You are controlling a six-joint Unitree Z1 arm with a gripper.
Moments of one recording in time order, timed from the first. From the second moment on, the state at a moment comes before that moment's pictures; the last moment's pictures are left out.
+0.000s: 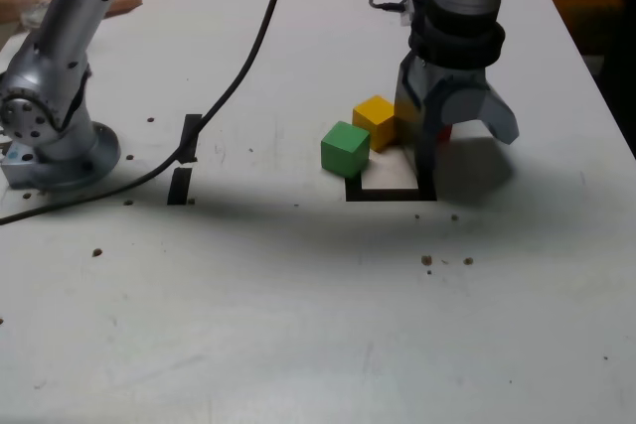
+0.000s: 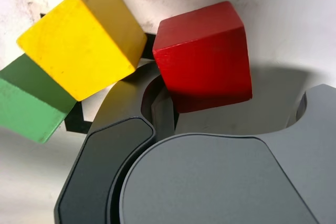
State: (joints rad) arm 0.00 2.19 -1.64 1.05 -0.10 -0.19
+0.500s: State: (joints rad) arm 0.01 2.20 -1.65 1.03 -0.11 -0.19
